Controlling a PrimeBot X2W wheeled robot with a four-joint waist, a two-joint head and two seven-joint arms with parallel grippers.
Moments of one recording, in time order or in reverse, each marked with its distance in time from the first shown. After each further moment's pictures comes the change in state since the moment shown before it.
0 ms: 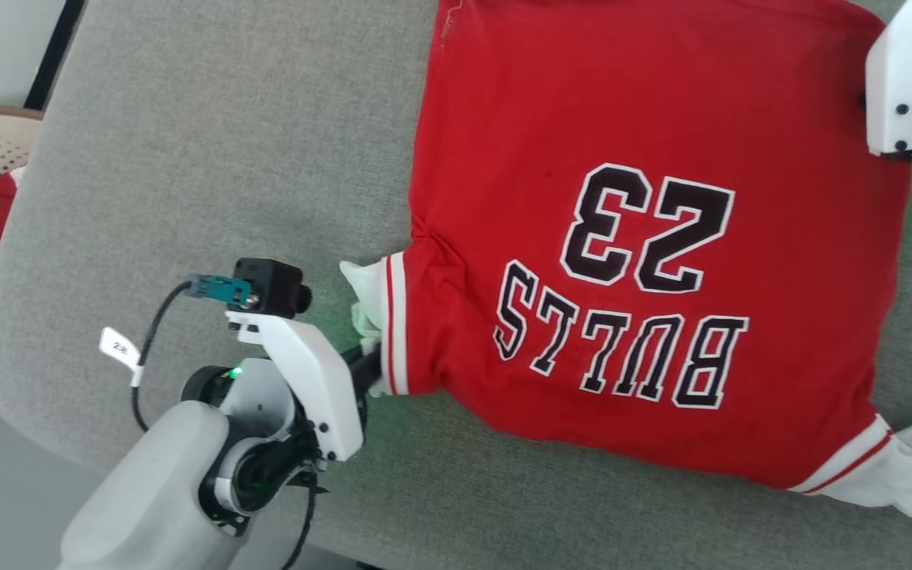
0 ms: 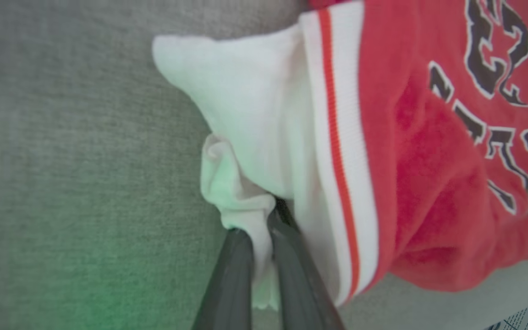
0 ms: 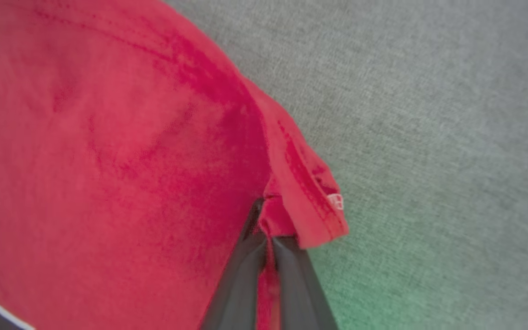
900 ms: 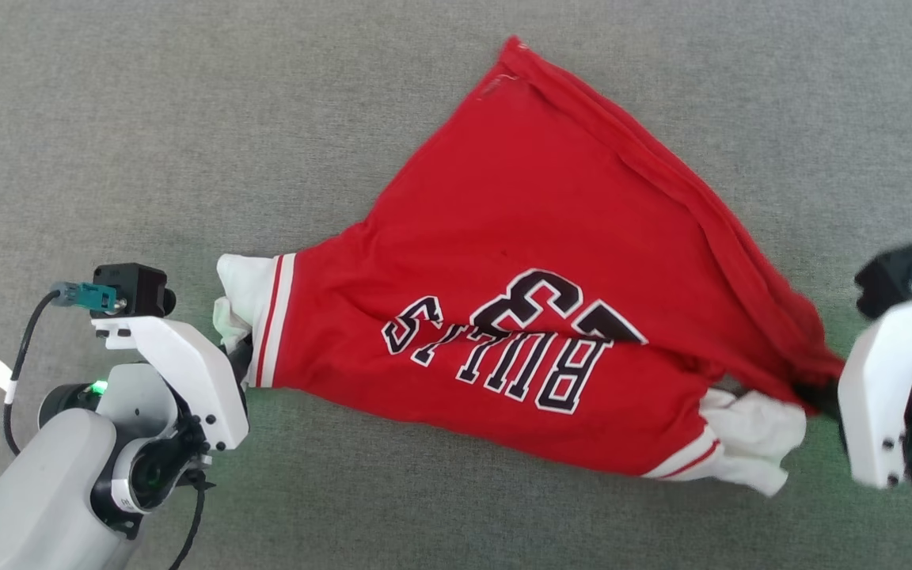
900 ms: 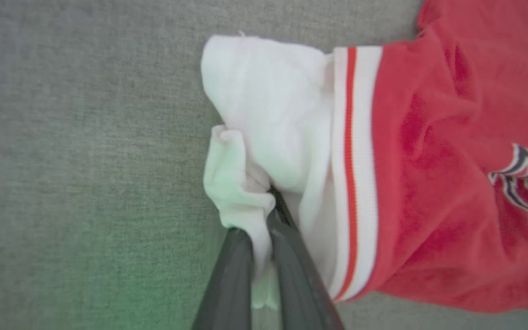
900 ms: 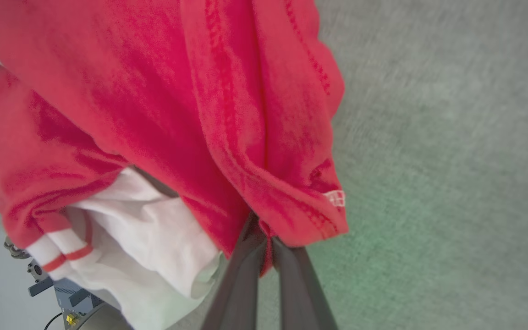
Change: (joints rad) left arm 0.048 0.165 0.081 0.012 0.020 0.065 -0.024; right arm 0.801 -0.090 -0.104 -0.861 0.321 0.000 0.217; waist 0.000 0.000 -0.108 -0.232
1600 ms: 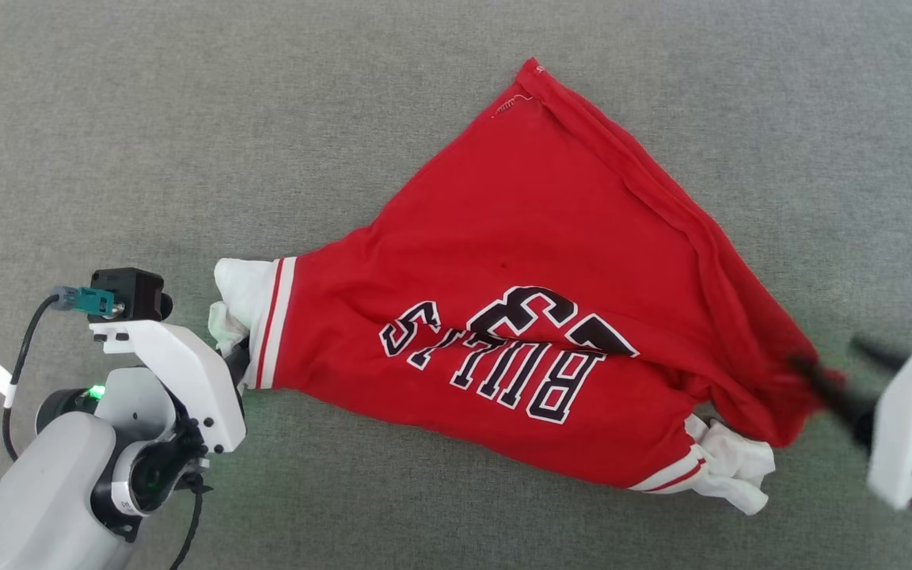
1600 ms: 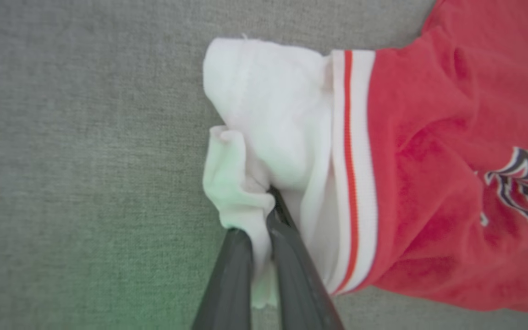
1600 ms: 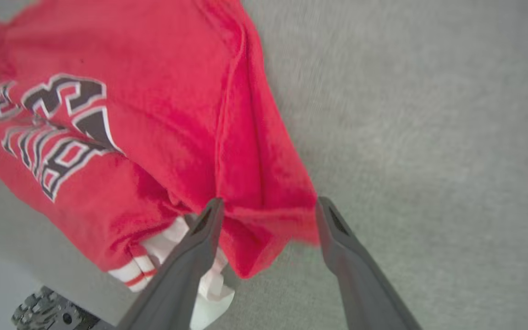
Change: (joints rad) left arm -0.003 0.008 -0.007 0.023 0.002 -0.002 0.001; right arm 0.174 0.179 -0.163 -0.285 -0.120 0.000 -0.073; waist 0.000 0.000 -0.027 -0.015
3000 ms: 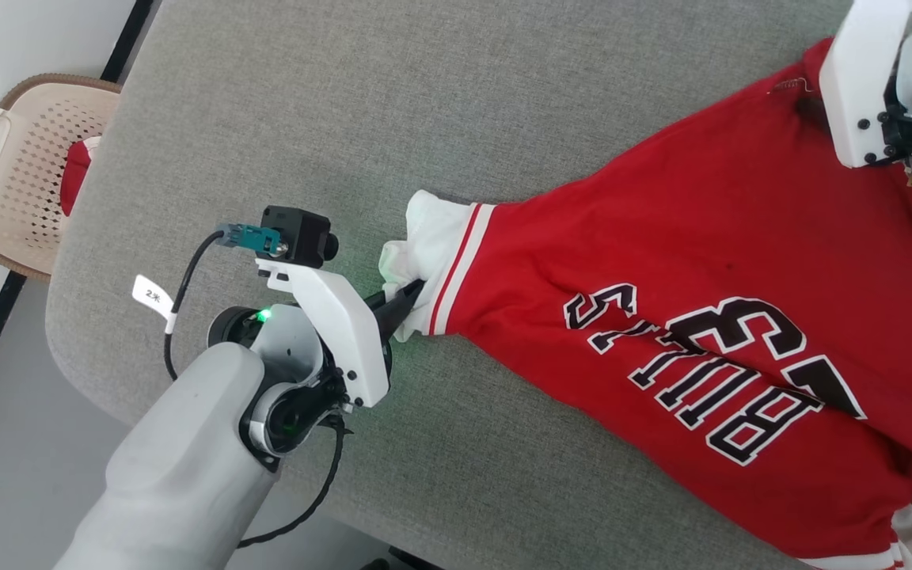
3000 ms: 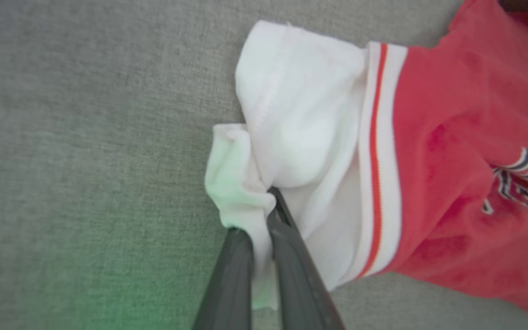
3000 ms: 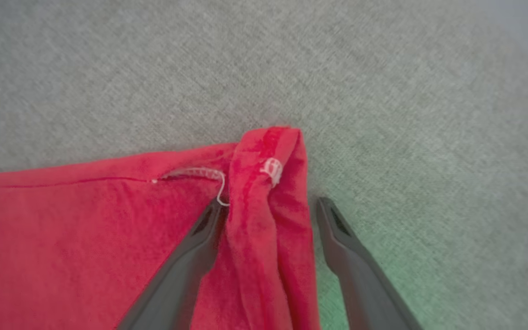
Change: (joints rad) left arm -0.216 -0.259 -0.126 0.196 0.013 -0.176 -0.055; right arm -1.066 -0.211 0.746 1.164 0.123 -0.005 -0.231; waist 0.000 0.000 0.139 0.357
